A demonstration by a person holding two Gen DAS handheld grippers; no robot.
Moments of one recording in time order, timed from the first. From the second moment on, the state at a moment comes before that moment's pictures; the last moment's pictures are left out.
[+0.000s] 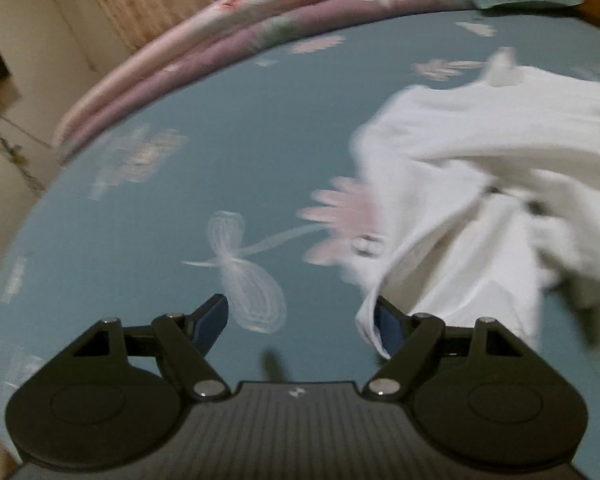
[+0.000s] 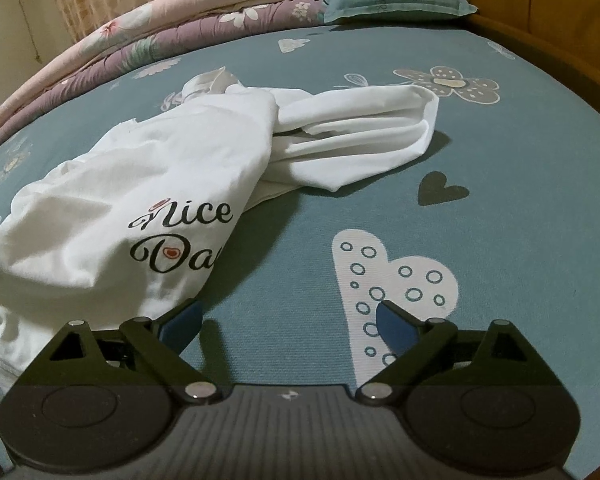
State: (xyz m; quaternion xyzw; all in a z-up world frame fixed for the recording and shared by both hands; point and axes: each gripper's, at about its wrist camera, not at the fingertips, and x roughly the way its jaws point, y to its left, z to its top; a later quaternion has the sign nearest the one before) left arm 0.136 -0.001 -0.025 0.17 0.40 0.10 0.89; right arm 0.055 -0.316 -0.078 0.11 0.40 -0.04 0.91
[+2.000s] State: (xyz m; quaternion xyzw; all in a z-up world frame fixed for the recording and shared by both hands) left arm 0.153 0.103 -0.079 -0.29 0.34 -0.04 0.89; right arm 0.054 -0.311 -0.082 0.08 0.40 -0.04 0.91
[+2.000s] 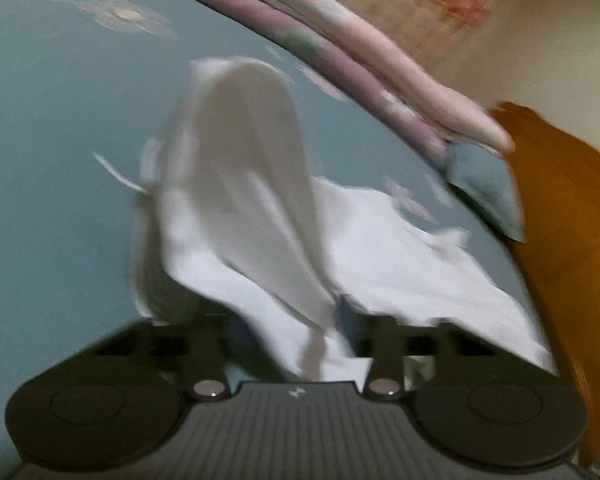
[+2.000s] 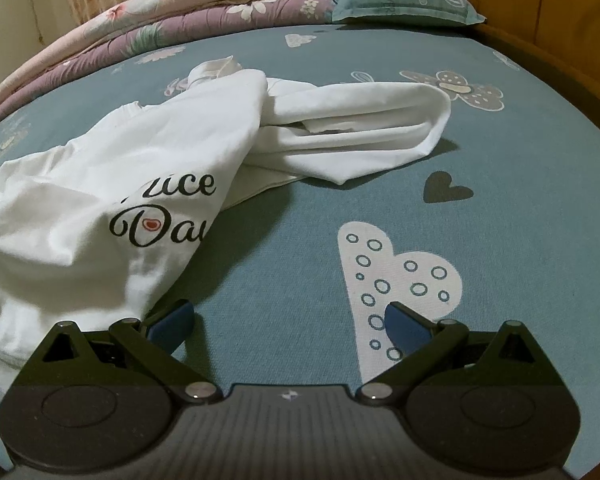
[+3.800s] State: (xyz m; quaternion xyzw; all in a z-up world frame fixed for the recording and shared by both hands) left arm 0.146 0.028 0.017 0.28 0.26 -0.07 0.92; right arm 0.054 -0.304 -0.082 0.06 0.41 -0.05 0.91
